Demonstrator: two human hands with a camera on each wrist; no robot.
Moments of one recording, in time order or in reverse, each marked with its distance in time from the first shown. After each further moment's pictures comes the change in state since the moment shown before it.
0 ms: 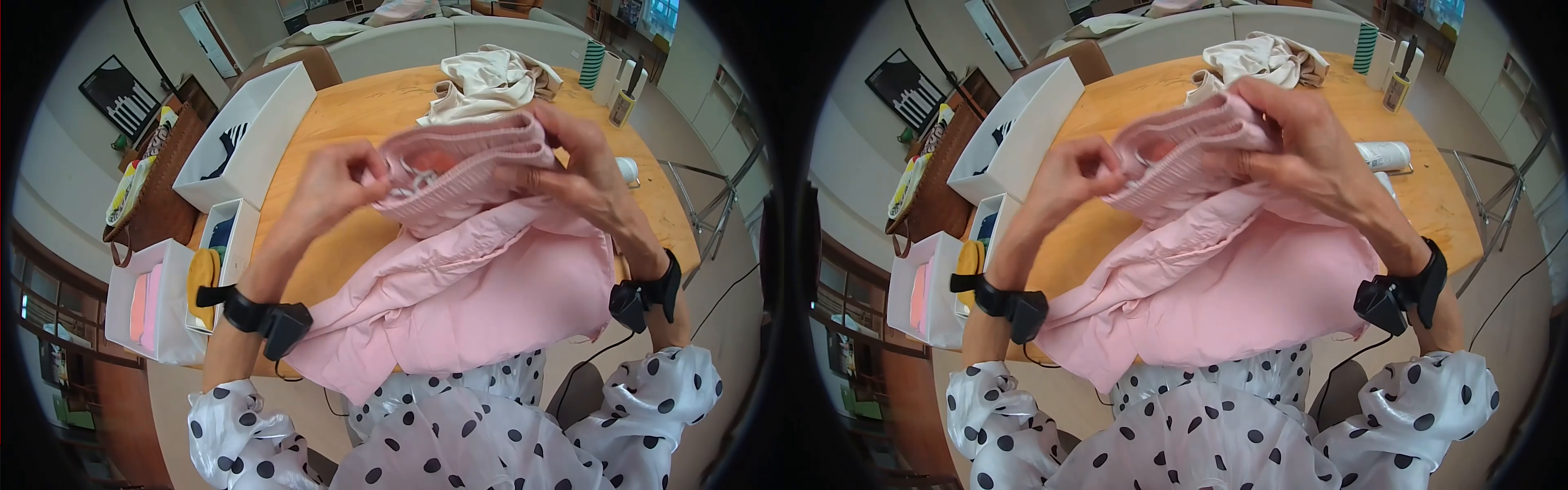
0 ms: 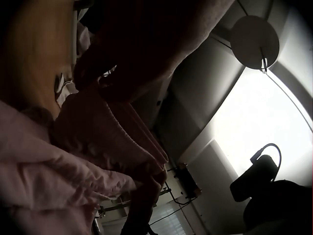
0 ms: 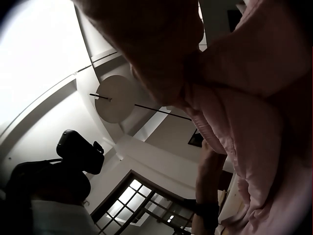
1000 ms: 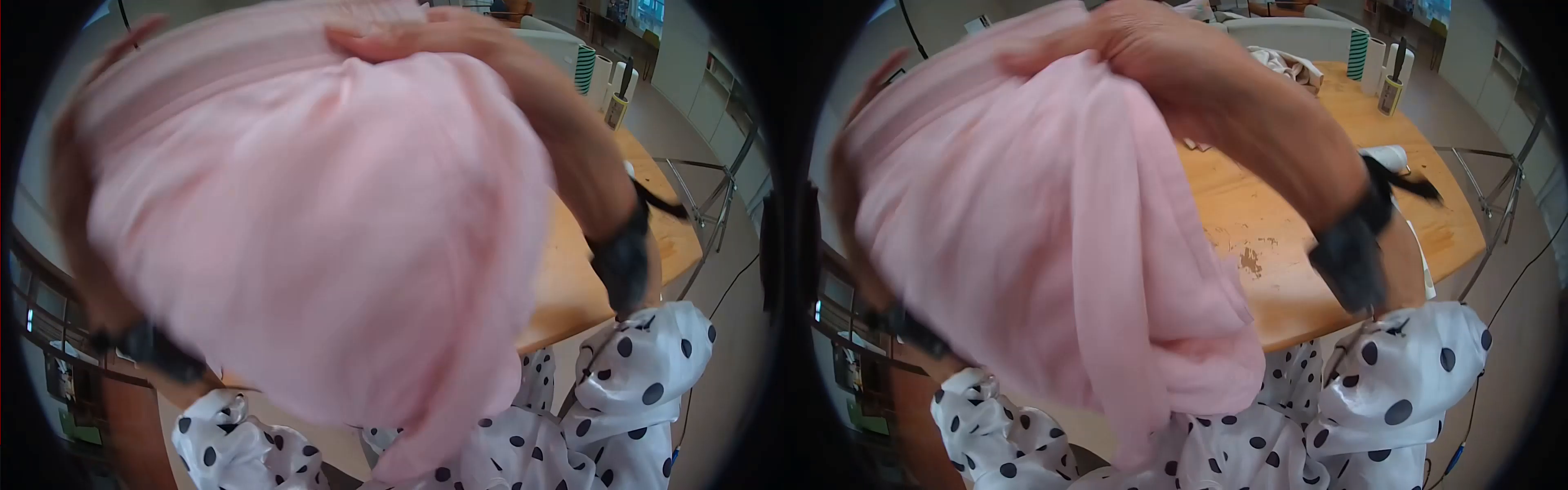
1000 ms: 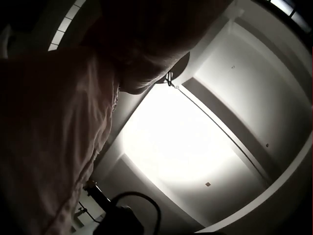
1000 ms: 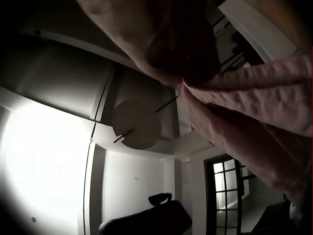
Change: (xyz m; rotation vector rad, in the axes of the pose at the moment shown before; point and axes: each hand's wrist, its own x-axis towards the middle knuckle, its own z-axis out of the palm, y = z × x) left_hand -0.031 0.086 -0.148 -0.286 0.338 0.036; right_hand 0.087 -0.082 0.027 1.135 -0.259 0.170
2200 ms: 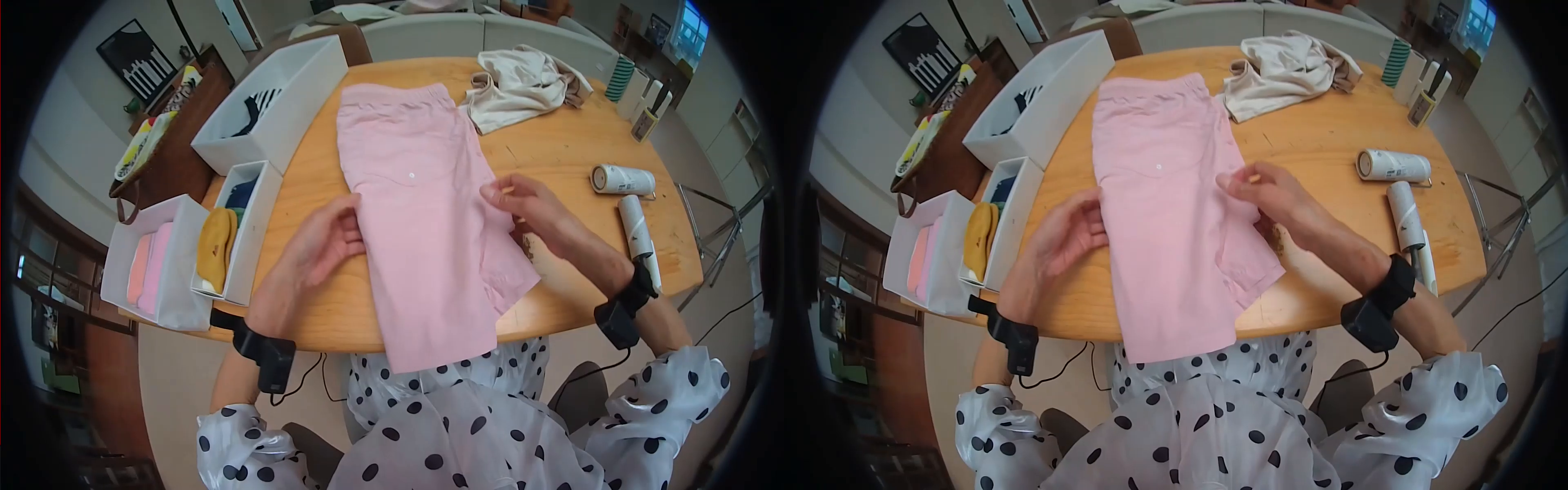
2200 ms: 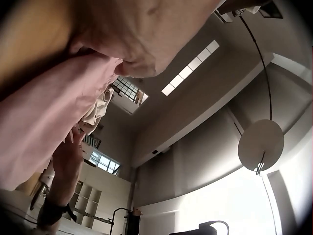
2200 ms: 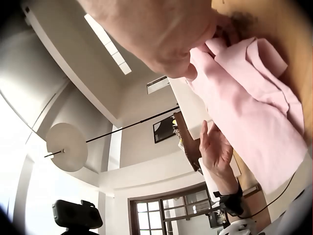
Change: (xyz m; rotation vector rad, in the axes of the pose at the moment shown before) left_hand -0.106 -0.182 0.070 -0.709 -0.159 -0.666; right_hand -0.074 0.121 -0.067 -0.564 0.540 0.614
